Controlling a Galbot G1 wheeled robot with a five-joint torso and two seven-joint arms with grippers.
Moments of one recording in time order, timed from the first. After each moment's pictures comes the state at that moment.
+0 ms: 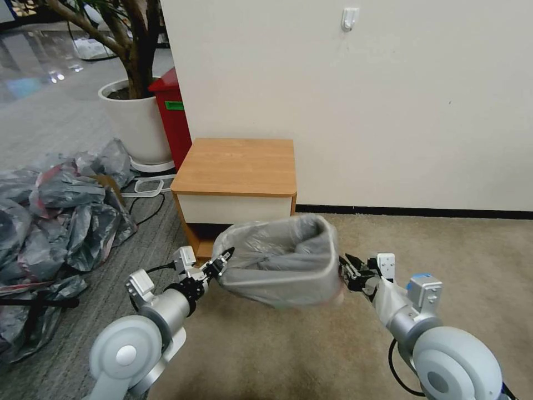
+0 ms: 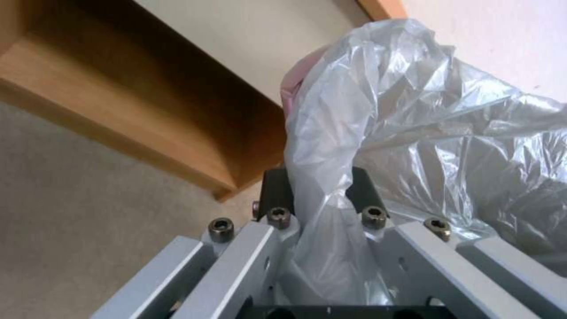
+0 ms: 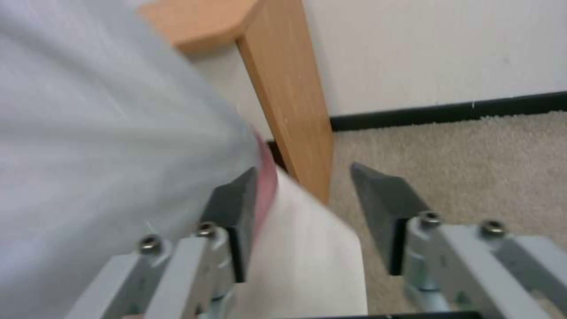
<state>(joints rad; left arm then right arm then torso) 1.45 -1.20 -0.48 -2.27 -1.28 0.49 -0.42 -1.53 1.06 0.42 2.38 0.77 -0.51 0.36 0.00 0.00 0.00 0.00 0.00</state>
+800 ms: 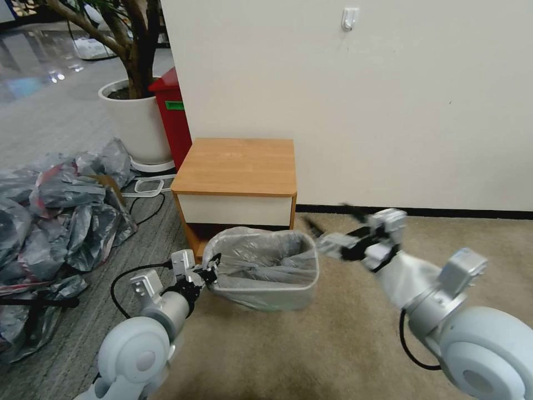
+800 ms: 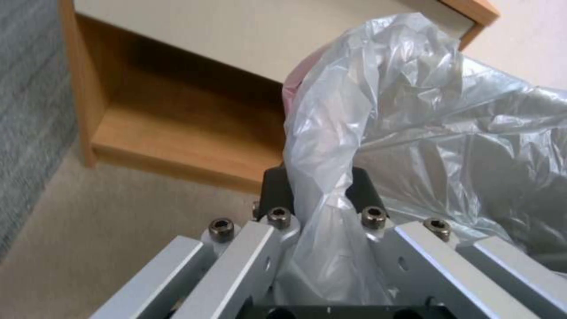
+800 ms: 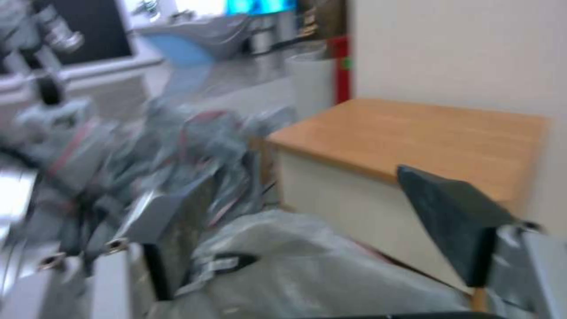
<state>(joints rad) 1.44 -1.14 -0.37 -2.29 -0.95 0.51 -0.45 -1.27 0.87 0.26 2.50 0.70 -0.48 0.01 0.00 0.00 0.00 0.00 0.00</state>
